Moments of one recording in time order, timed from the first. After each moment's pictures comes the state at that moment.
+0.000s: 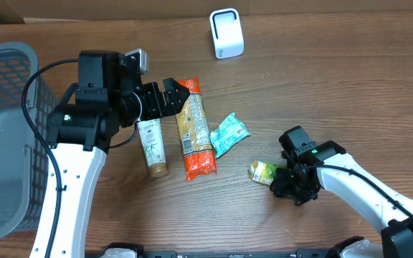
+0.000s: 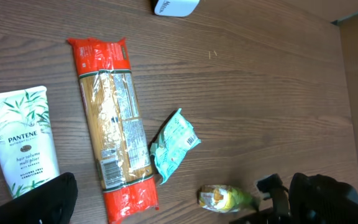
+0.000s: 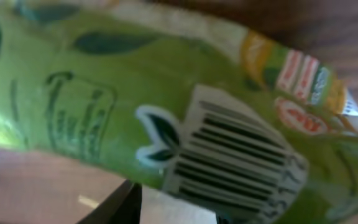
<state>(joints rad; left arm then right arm) -0.10 1.34 1.42 -0.97 0.40 -0.36 0.43 1.47 0.73 -0.85 -0.24 0.54</state>
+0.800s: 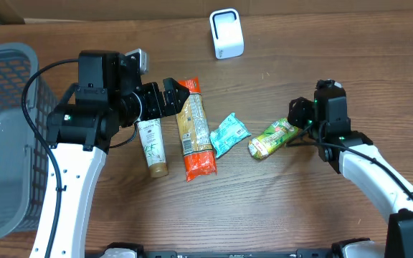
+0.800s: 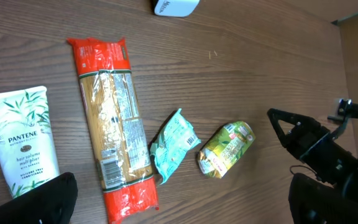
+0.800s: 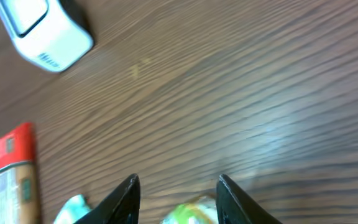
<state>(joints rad) -0.10 1.34 1.42 -0.97 0.40 -0.36 0.19 1.48 0.77 -0.07 -0.05 0.61</state>
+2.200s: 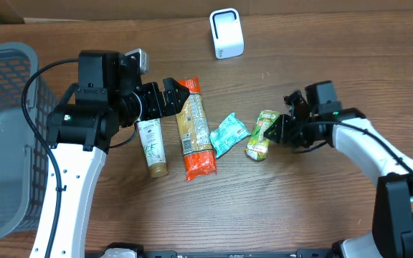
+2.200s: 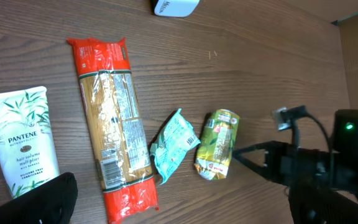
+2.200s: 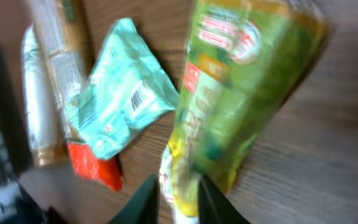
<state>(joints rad) -0.10 1.34 1.42 -0.97 0.40 -0.36 0.17 1.67 0.97 -0.54 -0.61 0.30</state>
